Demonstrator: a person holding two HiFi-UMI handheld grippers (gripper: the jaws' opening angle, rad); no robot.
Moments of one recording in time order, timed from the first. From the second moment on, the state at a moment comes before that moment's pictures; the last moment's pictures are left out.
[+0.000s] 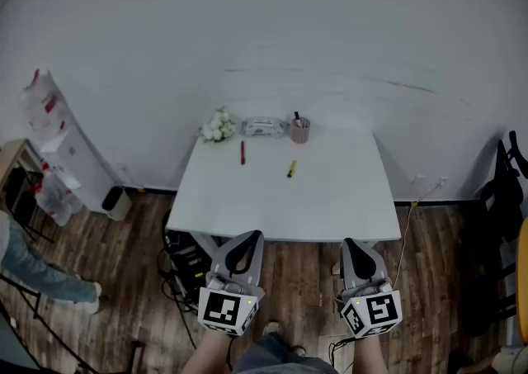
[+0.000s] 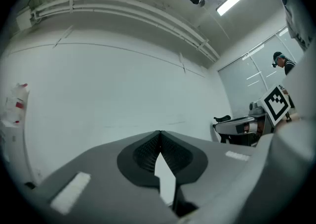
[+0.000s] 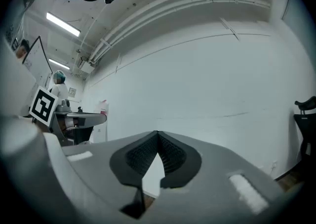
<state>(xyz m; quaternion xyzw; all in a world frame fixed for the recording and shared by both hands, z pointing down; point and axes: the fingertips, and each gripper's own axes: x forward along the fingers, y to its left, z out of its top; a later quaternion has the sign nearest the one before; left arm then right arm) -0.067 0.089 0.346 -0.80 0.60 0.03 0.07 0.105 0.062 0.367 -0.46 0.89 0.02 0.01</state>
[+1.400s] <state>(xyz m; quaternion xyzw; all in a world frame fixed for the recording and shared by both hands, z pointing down) -0.099 0.015 0.345 -0.82 0.56 0.05 0.07 0.076 -0.002 0.356 -0.49 0.87 0.01 0.05</state>
